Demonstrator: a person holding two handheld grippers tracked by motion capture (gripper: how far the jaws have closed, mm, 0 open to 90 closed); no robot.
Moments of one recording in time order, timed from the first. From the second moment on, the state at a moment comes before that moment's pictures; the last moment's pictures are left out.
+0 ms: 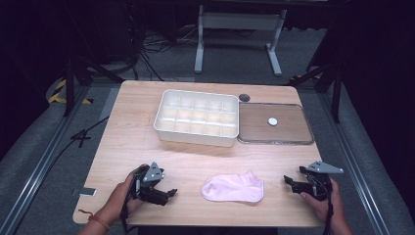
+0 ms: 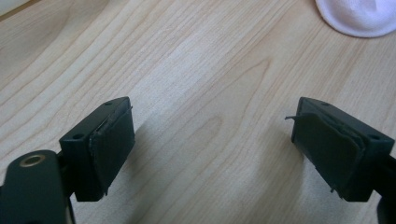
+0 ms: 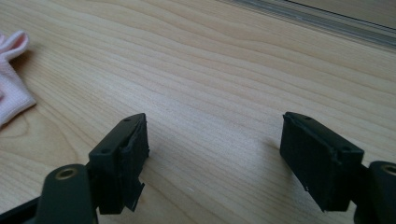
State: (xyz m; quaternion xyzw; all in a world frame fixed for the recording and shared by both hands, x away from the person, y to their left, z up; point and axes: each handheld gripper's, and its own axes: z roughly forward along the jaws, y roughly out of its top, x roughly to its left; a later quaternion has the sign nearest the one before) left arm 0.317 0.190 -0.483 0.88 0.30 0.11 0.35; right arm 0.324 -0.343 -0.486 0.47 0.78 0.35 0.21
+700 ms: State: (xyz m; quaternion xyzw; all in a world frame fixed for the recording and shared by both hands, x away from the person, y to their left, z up) left arm 0.323 0.199 -0.484 0.89 0.30 0.10 0.34; right arm 0.323 -0.344 -0.485 0.46 0.80 0.35 0.19
